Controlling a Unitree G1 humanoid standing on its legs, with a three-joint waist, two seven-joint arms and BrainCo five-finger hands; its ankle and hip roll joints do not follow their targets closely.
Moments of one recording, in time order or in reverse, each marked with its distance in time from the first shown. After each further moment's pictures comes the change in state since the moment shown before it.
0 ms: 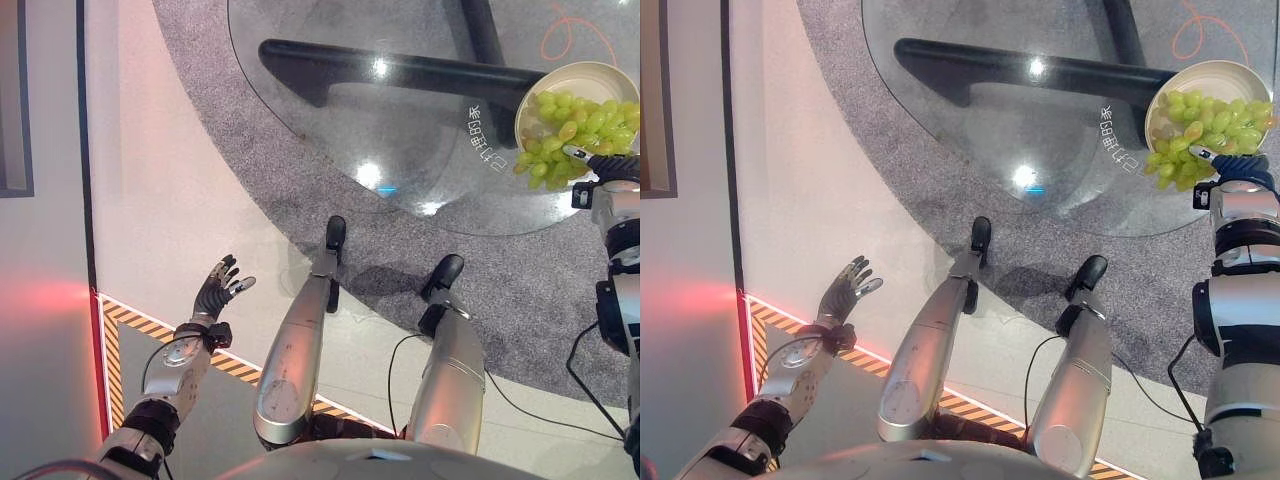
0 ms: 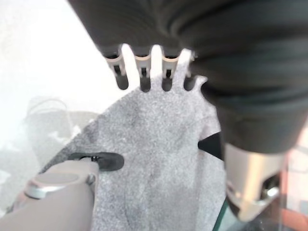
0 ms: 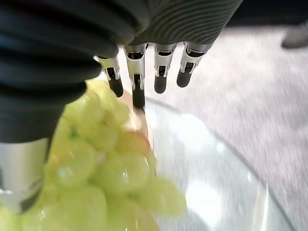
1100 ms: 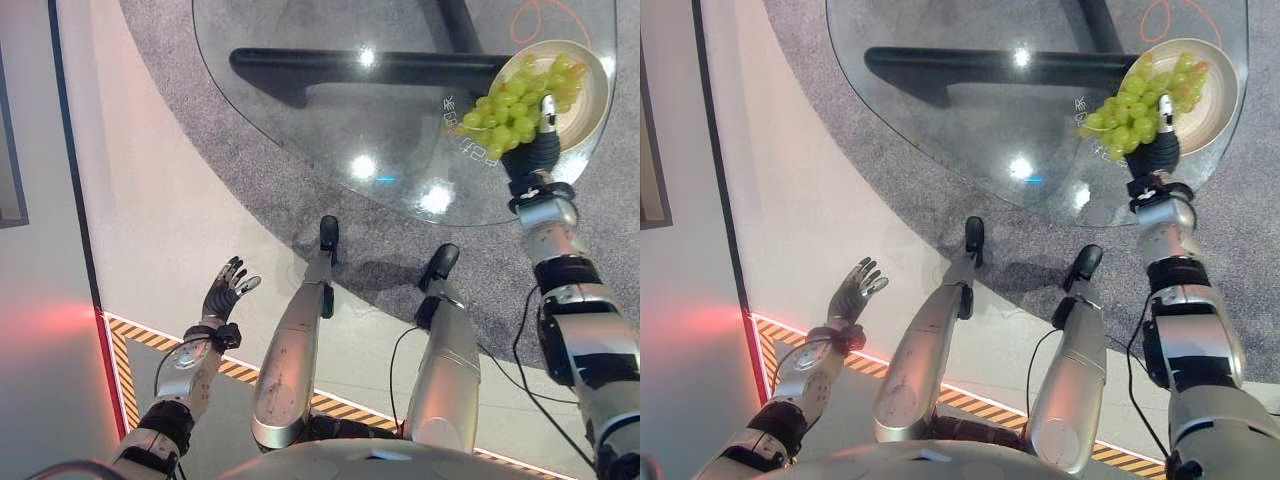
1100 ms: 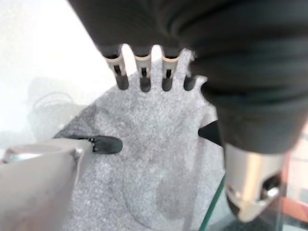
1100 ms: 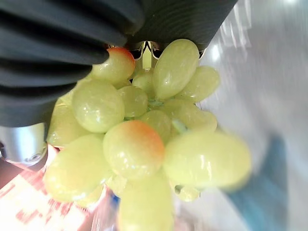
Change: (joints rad) left arm -0.006 -0.086 0.036 0.046 -0.024 -0.024 -0.043; right arm 0.210 0.185 -0.221 -0.259 0.964 -0.483 0.611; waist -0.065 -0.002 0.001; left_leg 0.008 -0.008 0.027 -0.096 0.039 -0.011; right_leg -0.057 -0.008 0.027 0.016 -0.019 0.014
